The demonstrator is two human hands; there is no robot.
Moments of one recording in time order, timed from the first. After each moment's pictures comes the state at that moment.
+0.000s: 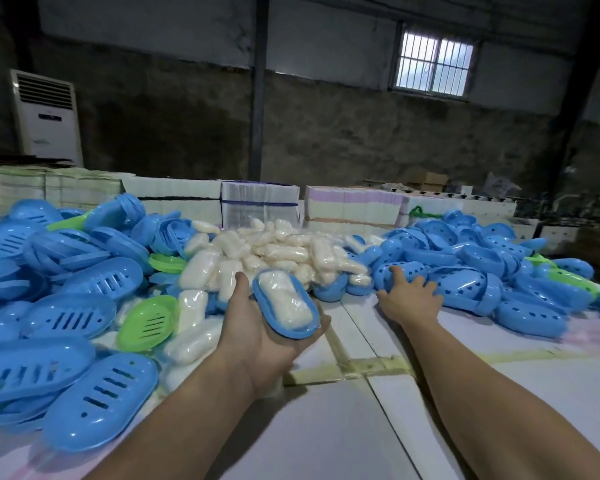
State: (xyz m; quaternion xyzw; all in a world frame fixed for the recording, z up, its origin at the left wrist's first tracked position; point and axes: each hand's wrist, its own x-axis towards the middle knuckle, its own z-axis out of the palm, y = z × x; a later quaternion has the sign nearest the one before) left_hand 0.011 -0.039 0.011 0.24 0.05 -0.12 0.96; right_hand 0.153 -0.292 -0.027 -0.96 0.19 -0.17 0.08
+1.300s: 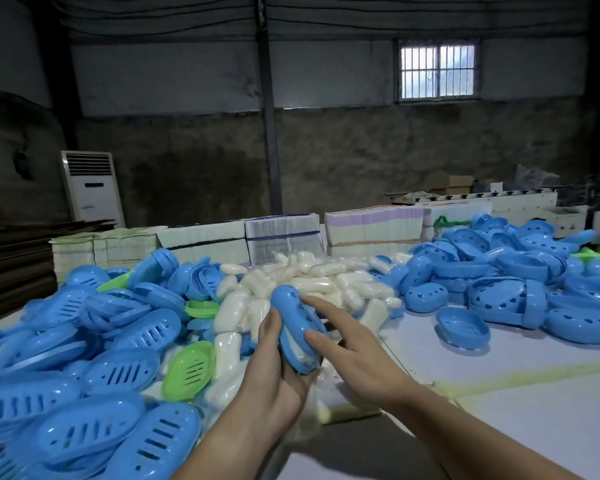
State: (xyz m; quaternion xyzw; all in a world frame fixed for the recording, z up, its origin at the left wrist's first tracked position) left_hand 0.018 -0.022 -0.002 0.29 -0.03 -0.07 0.95; right_hand 0.035 -0.159 -0.005 -0.79 -0.30 -0.14 0.51
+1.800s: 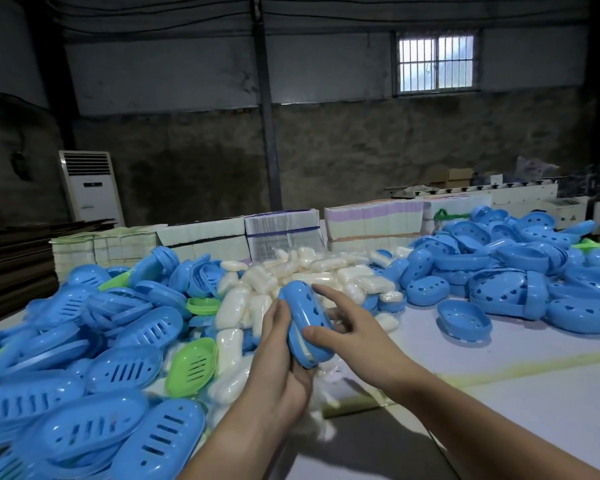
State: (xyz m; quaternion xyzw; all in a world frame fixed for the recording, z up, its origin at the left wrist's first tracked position) left_hand 0.012 -0.030 0.006 0.30 -0.06 -0.06 0.95; right_hand 0.033 -0.156 0.002 -0.72 -0.24 -0.08 0.64
